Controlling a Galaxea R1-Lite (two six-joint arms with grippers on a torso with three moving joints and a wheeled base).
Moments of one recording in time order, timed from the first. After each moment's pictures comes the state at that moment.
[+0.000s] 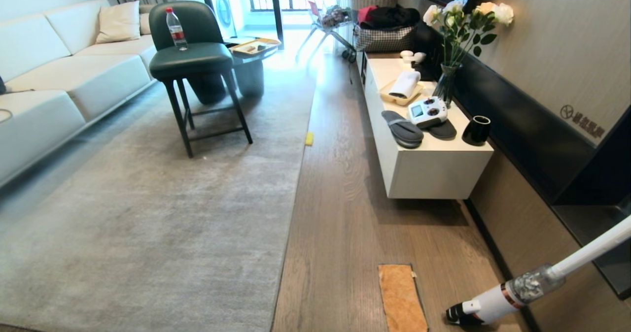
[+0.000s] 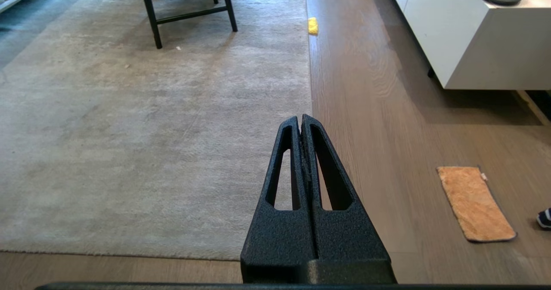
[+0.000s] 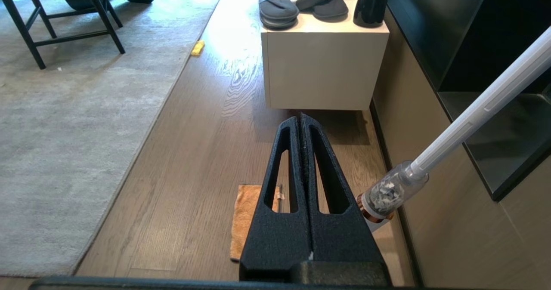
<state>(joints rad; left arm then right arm) -0.01 0.00 0.00 0.00 0.00 -0.01 0.00 0.00 0.00 -0.05 0.00 0.01</state>
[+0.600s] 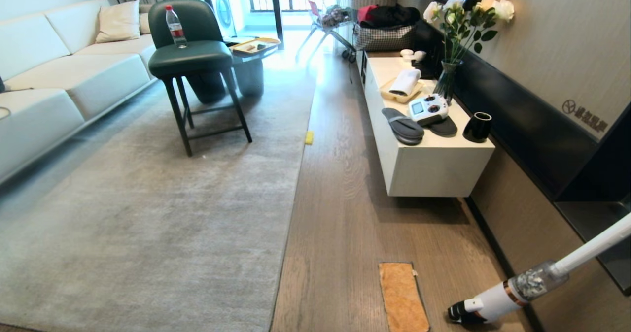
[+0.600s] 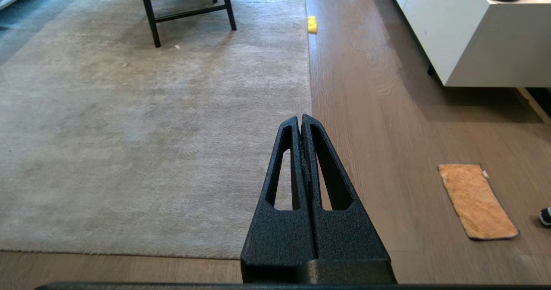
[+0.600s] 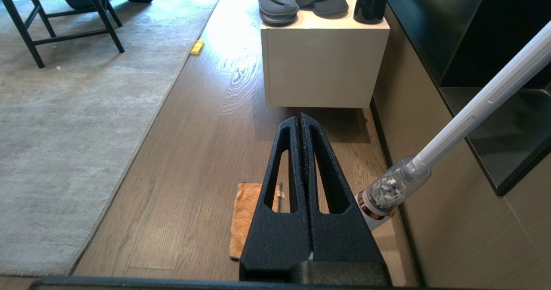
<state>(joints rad) -0.01 0.00 0.00 0.00 0.00 -0.01 0.00 0.00 0.00 -0.05 0.00 0.01</state>
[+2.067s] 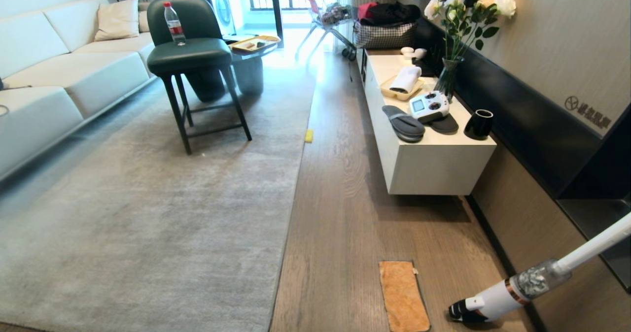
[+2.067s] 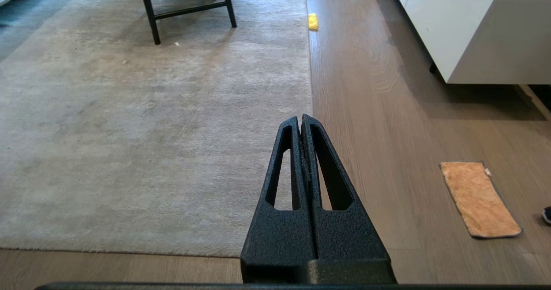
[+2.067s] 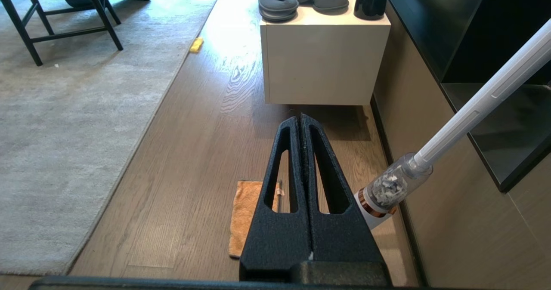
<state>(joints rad) -0.01 0.00 0.00 0.00 0.00 -0.01 0.00 0.00 0.00 -0.05 0.00 0.01</state>
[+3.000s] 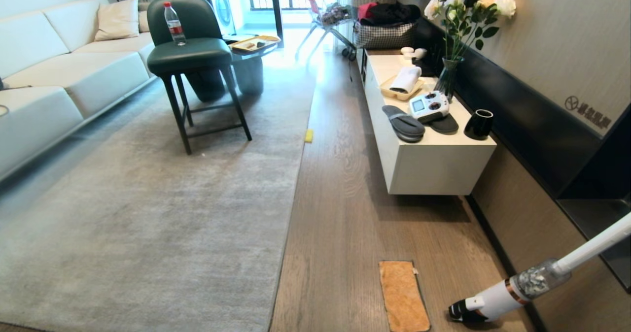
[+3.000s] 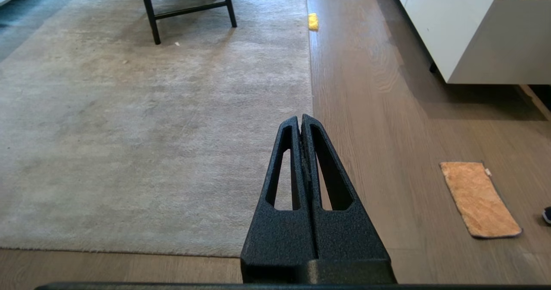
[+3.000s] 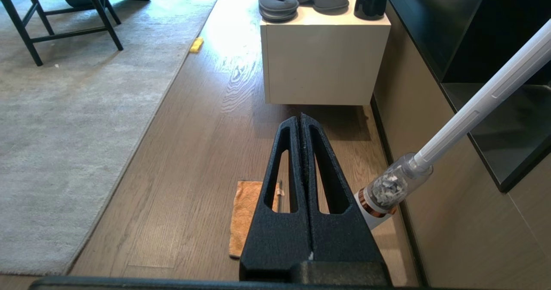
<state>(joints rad) -0.01 0.00 0.00 0.00 0.00 -0.01 0.00 0.00 0.00 -0.05 0.00 0.01</state>
